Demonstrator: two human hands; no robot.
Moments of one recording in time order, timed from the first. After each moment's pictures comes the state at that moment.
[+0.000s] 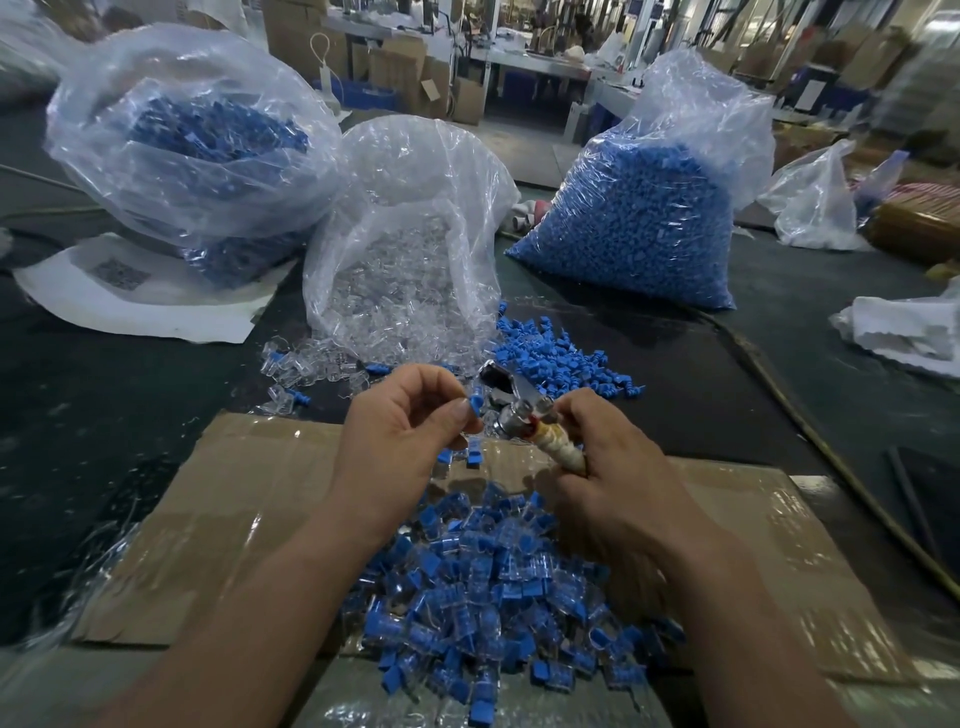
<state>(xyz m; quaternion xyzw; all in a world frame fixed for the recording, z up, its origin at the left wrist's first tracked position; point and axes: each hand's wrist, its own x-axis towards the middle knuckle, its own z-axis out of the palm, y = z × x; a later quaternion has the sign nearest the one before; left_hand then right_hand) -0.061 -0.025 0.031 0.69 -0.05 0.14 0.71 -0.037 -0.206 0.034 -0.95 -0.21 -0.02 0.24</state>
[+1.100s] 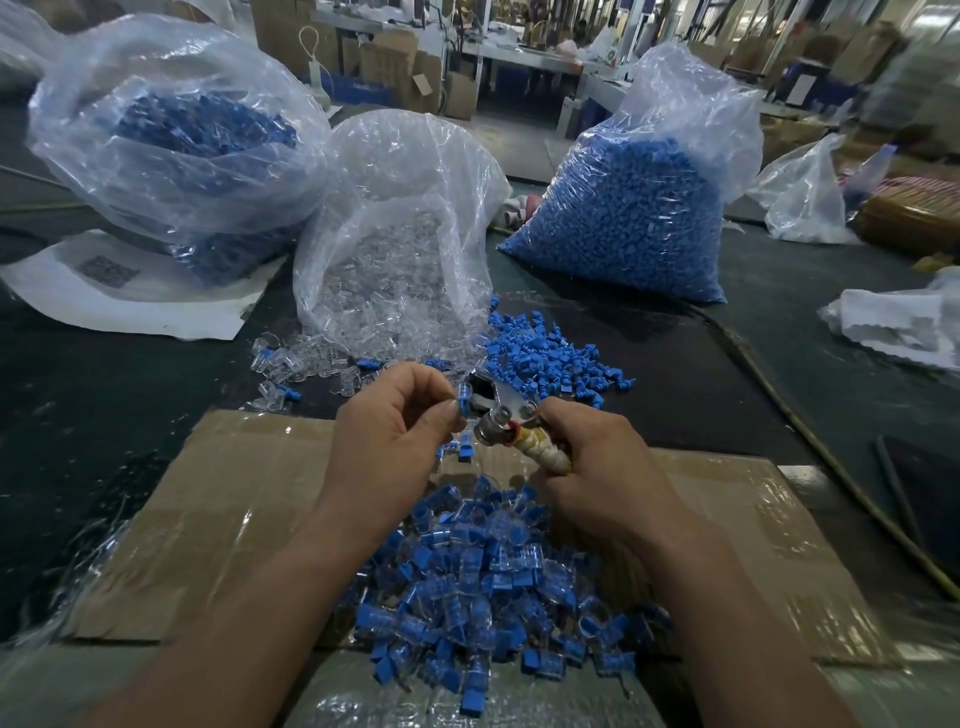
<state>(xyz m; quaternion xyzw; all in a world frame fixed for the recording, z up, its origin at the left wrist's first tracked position) -0.060 -0.027 0.022 0.76 -0.05 0.19 0.62 -0.036 -0.202 0.033 -0.95 -0.20 0.00 0.23</state>
